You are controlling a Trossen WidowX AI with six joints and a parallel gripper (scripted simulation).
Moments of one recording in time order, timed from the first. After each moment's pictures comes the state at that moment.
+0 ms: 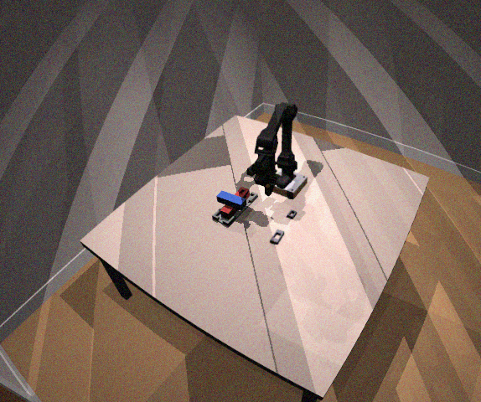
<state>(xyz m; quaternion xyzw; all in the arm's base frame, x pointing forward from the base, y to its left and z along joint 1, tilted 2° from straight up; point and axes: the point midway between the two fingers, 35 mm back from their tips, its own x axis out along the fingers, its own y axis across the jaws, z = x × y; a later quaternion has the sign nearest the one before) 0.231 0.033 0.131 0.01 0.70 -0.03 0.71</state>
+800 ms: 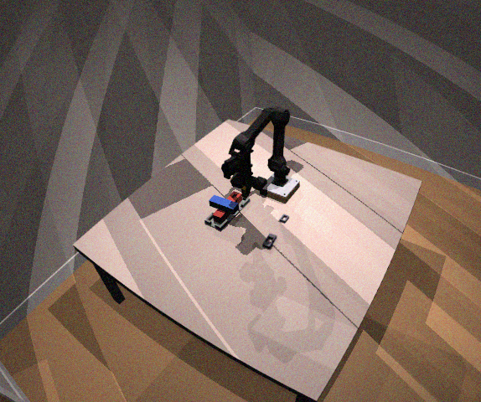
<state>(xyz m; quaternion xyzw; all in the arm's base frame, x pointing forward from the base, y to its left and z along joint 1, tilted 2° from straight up) 0.235 -0.044 0.117 0.00 0.71 -0.02 0.71</state>
